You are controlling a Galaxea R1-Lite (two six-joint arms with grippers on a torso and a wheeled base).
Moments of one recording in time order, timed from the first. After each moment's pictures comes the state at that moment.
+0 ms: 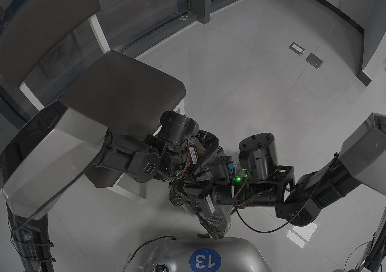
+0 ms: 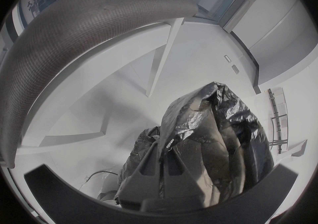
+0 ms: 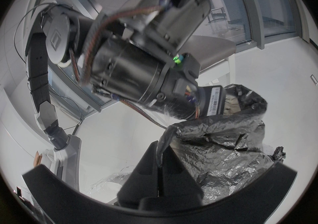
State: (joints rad) left arm -0.63 2.20 -1.37 -0.10 0.29 -0.64; right arm 0.77 2.08 -0.90 -0.73 0.27 0.01
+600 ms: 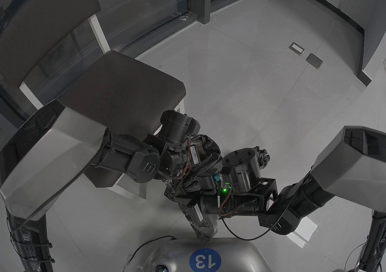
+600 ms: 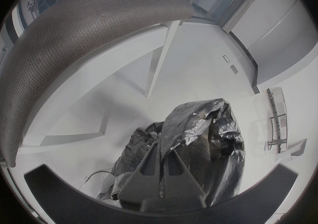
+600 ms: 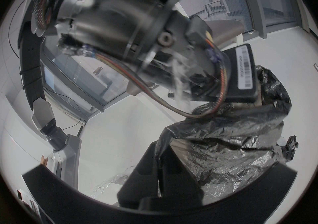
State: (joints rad) left arm -0.64 2.18 -1.37 -0.10 0.29 -0.64; right arm 0.80 2.20 -0.93 -0.80 0.27 0.07
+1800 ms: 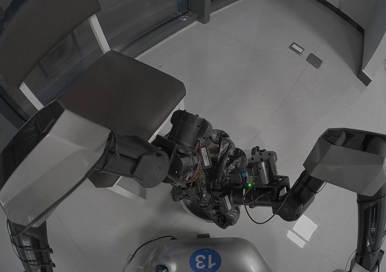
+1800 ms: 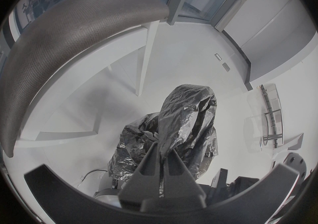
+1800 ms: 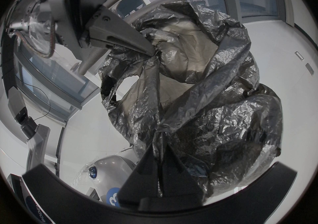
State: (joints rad) left arm -0.70 2.17 -1.39 -0.10 0.29 -0.64; right arm 0.57 2.34 -0.87 -0.90 0.27 0.00
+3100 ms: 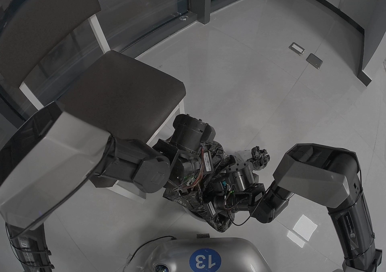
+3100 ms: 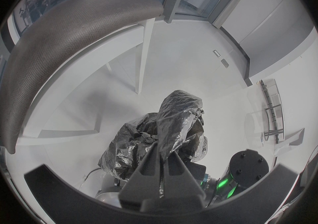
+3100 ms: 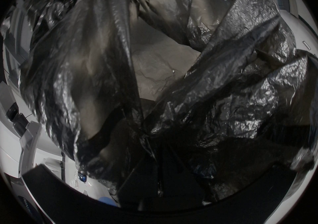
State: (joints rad) left arm -0.72 2.16 -1.35 -0.10 0.30 -0.63; right arm 0.60 2.57 -1.12 -0.81 0.29 0.02
